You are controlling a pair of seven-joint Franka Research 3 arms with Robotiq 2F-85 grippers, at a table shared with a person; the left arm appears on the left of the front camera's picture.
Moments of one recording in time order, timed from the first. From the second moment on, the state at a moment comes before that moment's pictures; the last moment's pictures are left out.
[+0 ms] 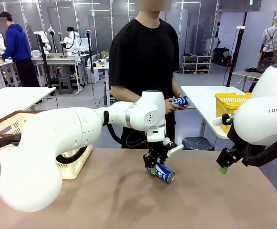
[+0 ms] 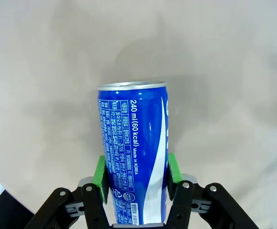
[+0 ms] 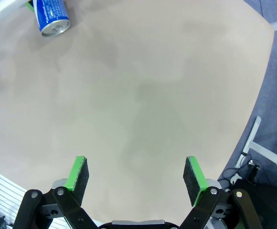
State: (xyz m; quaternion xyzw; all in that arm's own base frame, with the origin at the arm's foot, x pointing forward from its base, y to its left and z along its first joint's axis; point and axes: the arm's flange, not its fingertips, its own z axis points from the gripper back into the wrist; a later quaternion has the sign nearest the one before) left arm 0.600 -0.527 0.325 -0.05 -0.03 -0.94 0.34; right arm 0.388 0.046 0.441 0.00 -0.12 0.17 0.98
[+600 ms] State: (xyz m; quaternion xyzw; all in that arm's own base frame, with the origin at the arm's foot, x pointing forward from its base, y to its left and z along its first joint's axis) left arm 0.597 -0.487 0.494 0.00 -0.08 -0.93 0.36; right arm 0.388 0.046 0.441 0.00 -0.12 0.17 0.98
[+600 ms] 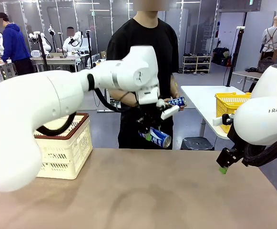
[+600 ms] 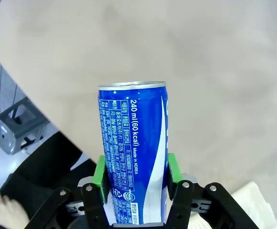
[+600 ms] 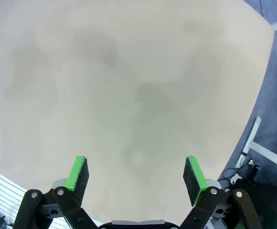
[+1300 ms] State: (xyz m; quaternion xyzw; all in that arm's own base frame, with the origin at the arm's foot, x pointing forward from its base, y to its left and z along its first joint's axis) left arm 0.577 -0.316 0.654 0.06 -0.06 -0.89 0.44; right arm 0.388 0.046 0.441 0.00 -0.12 0.17 0.98
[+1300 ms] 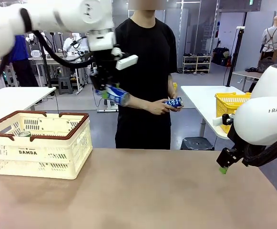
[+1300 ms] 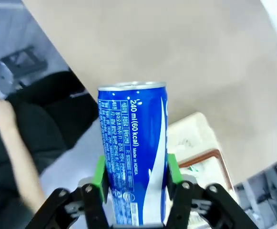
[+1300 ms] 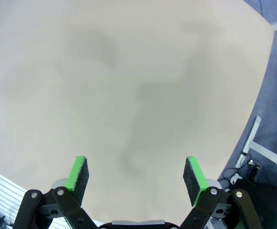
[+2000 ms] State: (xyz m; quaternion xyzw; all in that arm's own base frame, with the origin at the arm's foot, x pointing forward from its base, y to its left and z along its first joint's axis) left arm 0.534 -0.103 0.592 0.03 -0.11 -0.79 0.60; right arm 0.388 0.046 0.441 0.00 -0.12 0.17 0.98
